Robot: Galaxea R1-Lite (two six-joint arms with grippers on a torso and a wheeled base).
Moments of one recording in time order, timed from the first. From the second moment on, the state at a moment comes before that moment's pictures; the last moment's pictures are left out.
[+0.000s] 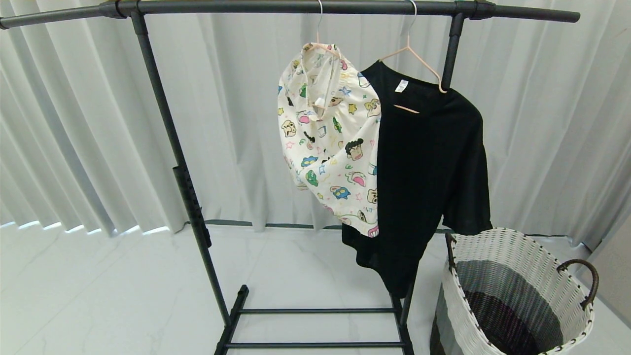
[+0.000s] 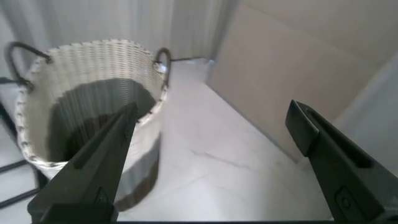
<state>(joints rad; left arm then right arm) 0.00 0.00 0.00 -0.01 0.04 0.02 0.00 0.00 -0.01 -0.01 -0.38 0.02</state>
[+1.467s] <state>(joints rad) 0.00 0.00 0.00 0.00 0.04 0.02 0.00 0.00 0.00 0.03 -0.17 0.13</state>
